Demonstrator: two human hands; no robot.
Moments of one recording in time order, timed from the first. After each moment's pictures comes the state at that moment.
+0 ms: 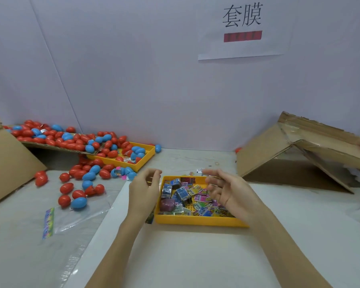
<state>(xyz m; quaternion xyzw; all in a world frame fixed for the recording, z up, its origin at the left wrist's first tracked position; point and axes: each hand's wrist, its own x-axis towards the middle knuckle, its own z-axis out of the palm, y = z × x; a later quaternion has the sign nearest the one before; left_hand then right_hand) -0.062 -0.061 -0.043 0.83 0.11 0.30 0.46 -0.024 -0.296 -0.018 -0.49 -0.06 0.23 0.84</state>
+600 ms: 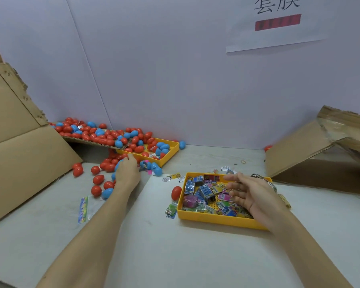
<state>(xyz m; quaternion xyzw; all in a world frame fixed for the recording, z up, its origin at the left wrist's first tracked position) -0.013 0.089 -0.048 0.94 0.28 0.19 0.08 -0.022 -0.282 -0.031 -0.56 -0.05 0.20 0.80</state>
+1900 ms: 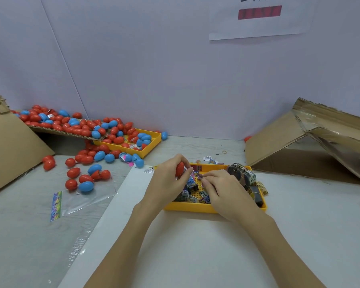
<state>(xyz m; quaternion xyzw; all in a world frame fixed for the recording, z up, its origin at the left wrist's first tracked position) -0.064 -0.083 -0.038 0.90 -0.07 0.26 0.34 -0.044 -0.273 -0.042 -0.92 -0.30 -0.09 0.24</state>
